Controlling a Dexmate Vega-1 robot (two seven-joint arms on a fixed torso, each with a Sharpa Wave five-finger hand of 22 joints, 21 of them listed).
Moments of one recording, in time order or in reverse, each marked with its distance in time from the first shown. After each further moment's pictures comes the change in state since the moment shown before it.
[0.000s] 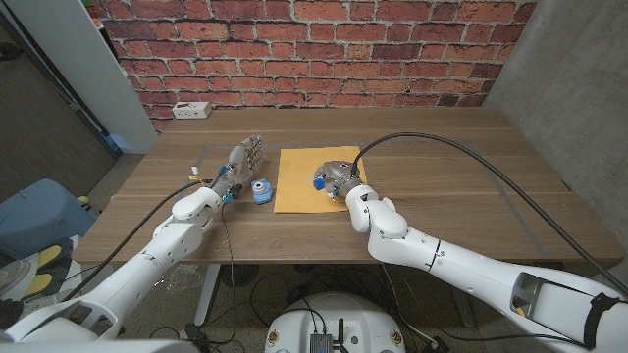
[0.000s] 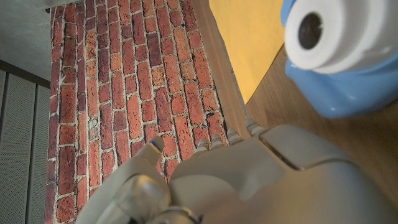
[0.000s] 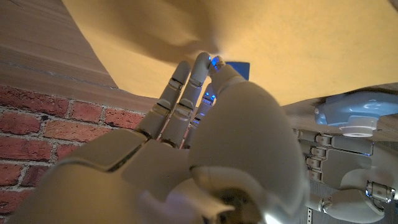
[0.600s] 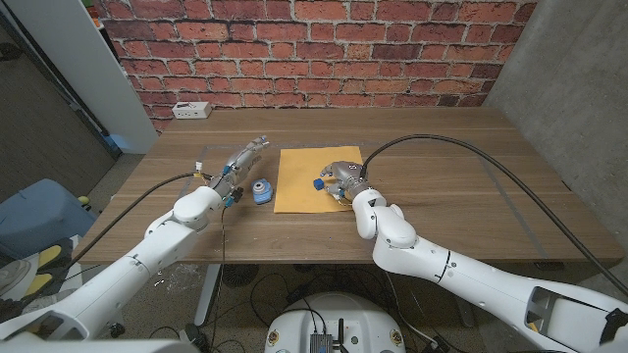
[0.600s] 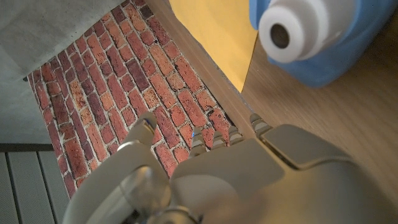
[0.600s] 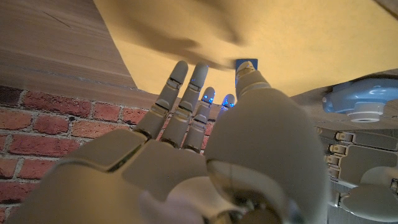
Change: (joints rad) left arm 0.073 0.134 0.035 -0.233 0.294 0.073 0.254; left_hand 0.190 -0.003 0.044 -0.191 -0.061 0.153 0.018 0.052 0.009 -0.004 0.036 0.025 0.005 -0.002 0.052 0.012 0.002 0.018 0.114 -0.019 0.006; right arm -0.079 -0.041 0.046 -0.110 0.003 -0.074 -0.041; right_hand -0.277 -0.028 -0.073 0.115 0.022 -0.039 0.039 0.010 -0.009 -0.045 0.044 -0.064 -0.027 -0.099 0.026 -0.157 -0.131 -0.012 0.042 0.008 -0.025
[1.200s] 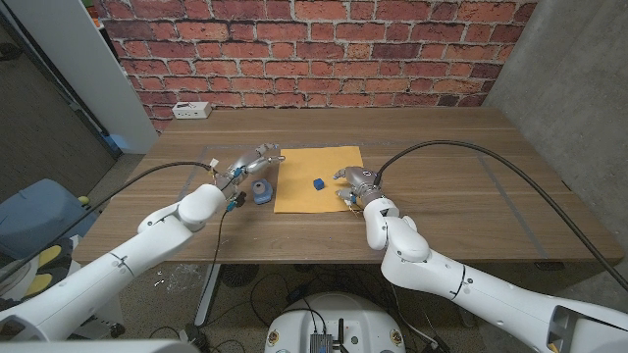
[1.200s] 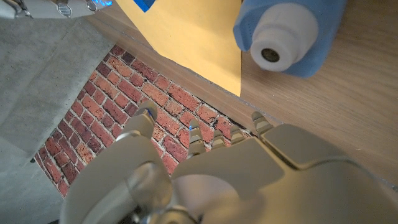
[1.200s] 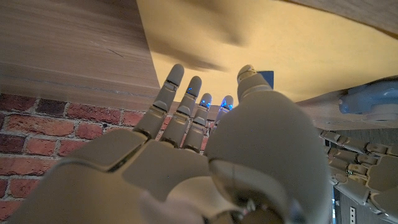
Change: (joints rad) left arm 0.036 0.132 0.042 -0.239 0.255 0.222 0.103; left_hand 0.113 0.000 0.026 -0.042 -0.007 0.124 0.021 0.025 0.005 0.002 0.009 0.000 0.000 -0.001 0.037 0.000 0.004 0.003 0.033 -0.018 0.000; right arm -0.079 -0.057 0.026 -0.113 0.006 -0.109 -0.022; right_hand -0.041 -0.010 0.004 0.004 0.004 -0.027 0.016 0.000 0.000 -0.067 0.000 -0.051 -0.019 -0.148 0.017 -0.133 -0.098 -0.068 0.035 -0.016 -0.005
